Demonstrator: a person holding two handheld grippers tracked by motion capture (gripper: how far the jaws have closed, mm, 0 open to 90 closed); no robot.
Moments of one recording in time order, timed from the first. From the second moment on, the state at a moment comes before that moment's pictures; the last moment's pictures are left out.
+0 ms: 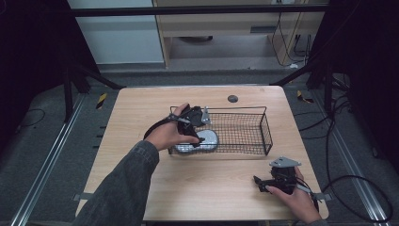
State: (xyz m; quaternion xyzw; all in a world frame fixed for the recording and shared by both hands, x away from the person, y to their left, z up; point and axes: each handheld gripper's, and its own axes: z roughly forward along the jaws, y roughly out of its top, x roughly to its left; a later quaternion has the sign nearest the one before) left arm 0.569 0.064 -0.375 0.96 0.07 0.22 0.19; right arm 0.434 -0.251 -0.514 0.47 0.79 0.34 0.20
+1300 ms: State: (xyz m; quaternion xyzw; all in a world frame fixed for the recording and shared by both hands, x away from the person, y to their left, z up) left arm 0.523 0.052 -0.367 0.93 0.08 0.20 0.28; right arm 0.434 -0.251 -0.514 0.47 0.79 0.34 0.20
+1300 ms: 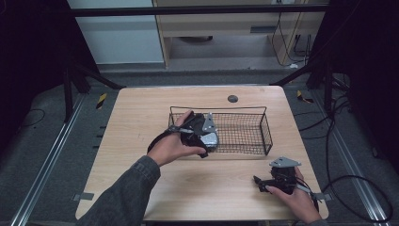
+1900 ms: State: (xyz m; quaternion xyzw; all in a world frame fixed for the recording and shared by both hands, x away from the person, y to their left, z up) left arm 0.490 0.046 -0.368 0.93 0.06 0.20 0.31; right arm 0.434 -0.251 -0.514 0.47 0.79 0.34 0.20
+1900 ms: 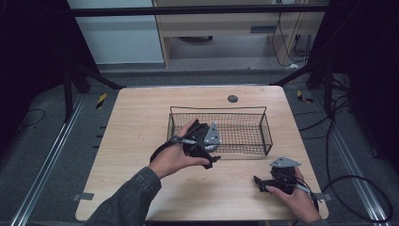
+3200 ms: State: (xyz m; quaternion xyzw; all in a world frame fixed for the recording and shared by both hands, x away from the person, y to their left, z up) left arm 0.459 0.139 -0.384 0.89 0.17 0.22 0.35; right arm 0.433 -0.251 -0.514 0.47 0.79 0.34 0.20
